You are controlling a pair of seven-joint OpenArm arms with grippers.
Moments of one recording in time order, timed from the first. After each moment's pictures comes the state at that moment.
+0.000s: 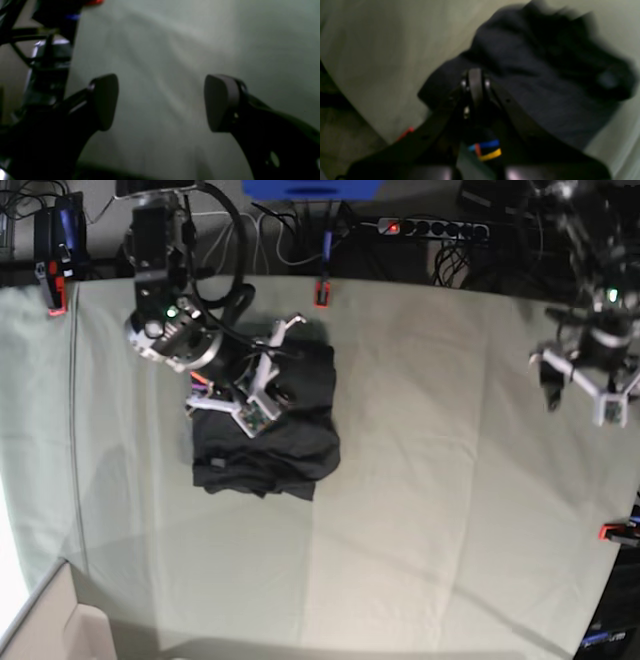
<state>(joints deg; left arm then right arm) 15.9 -6.3 -34.5 101.1 3.8 -29.1 27.8 -12.0 -2.9 0.5 96.2 -5.6 39.9 -34.0</state>
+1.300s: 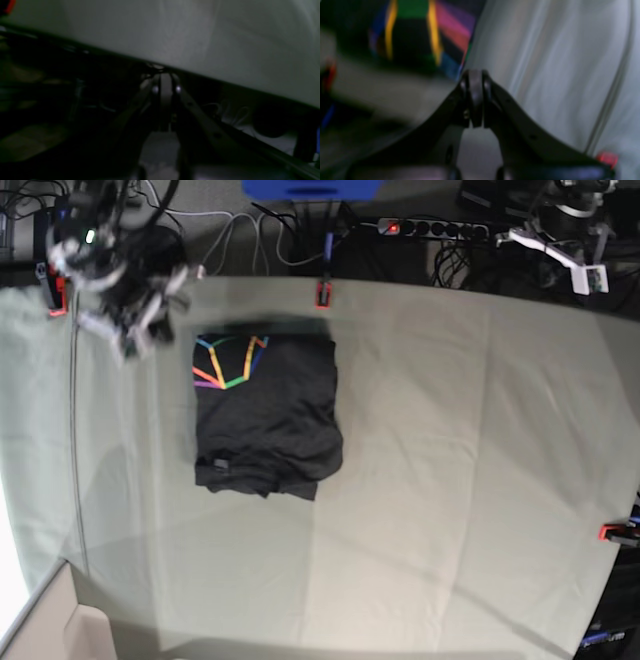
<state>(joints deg) 36.6 5.8 -39.7 103.0 -10.7 -29.6 26.7 -29.8 -3.1 23.0 106.2 -6.0 39.6 -29.8</state>
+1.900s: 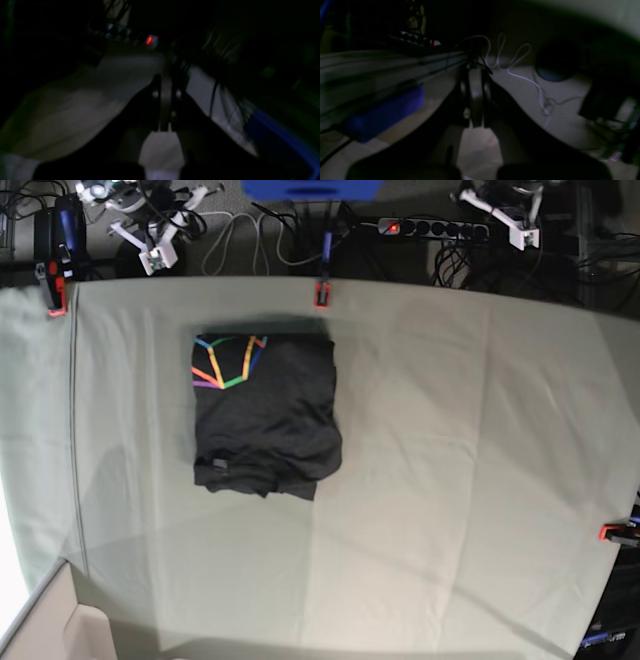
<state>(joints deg) 28.2 -3.8 -29.4 57.9 -10.1 -28.2 17.3 -36.3 -2.6 23.3 86.1 -5.7 39.5 -24.7</state>
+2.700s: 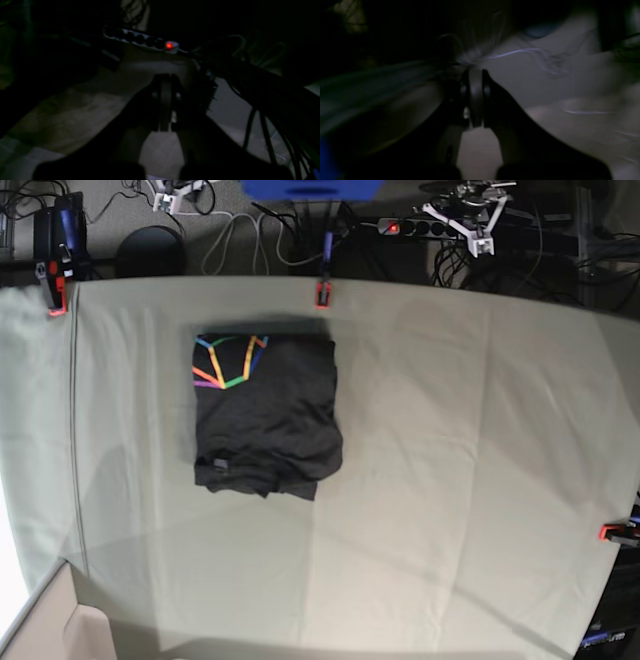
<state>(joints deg) 3.6 -7.6 -24.4 3.4 9.5 -6.8 -15.5 -14.2 1.7 22.7 5.3 -5.3 0.2 32.2</state>
